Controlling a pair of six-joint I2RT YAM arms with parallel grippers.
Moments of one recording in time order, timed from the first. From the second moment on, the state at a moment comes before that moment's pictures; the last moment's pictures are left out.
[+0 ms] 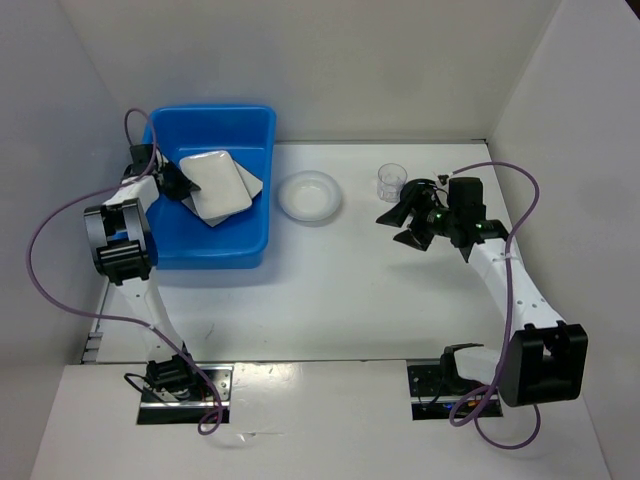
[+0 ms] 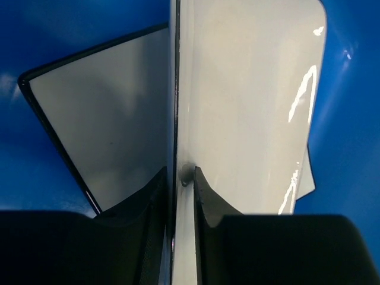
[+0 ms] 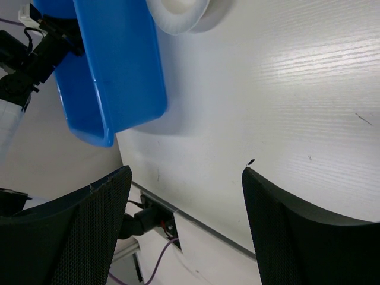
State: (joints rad) left arm 0.28 2.14 1.60 -0.25 0.33 -0.56; right arm 0.08 1.20 0.94 -0.44 -0.56 0.78
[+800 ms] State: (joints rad) left arm 0.26 2.05 1.69 -0.44 0.06 -0.47; right arm 0.21 1.34 0.96 -0.45 -0.49 0.77
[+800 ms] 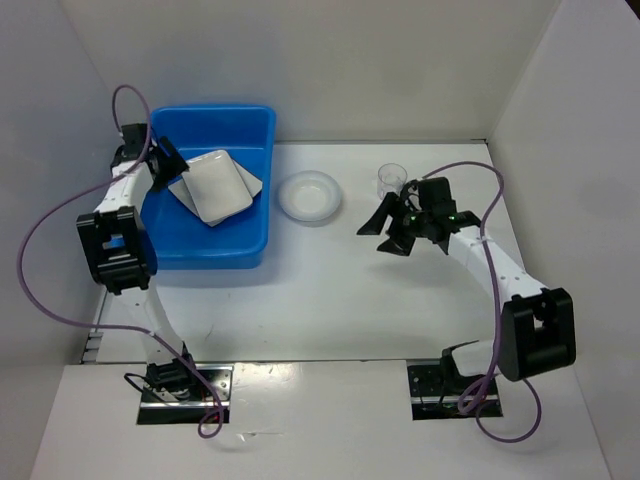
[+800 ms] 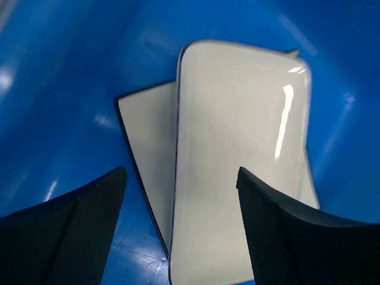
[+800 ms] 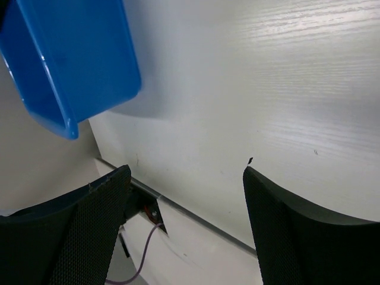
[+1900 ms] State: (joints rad) left arm 0.13 1.55 1.25 -0.26 0.46 -0.62; right arm 0.33 2.14 1.45 -0.08 -0.31 0.84
